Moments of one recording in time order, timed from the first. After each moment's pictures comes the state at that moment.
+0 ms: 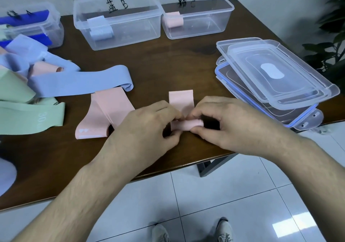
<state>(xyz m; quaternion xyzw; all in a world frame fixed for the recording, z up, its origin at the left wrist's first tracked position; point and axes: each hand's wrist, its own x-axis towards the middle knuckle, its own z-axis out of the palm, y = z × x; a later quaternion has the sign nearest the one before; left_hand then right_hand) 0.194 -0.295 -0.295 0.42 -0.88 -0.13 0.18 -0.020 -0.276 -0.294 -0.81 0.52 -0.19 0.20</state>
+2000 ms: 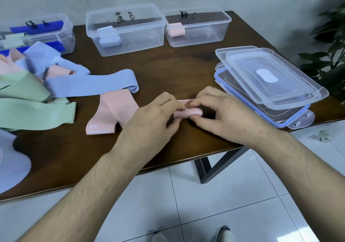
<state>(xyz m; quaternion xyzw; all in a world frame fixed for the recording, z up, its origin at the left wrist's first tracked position) 0.190 -0.299 -0.306 0.43 -0.86 -0.11 0.24 -0.017 -0.285 -0.305 -0.78 0.54 -0.25 0.17</state>
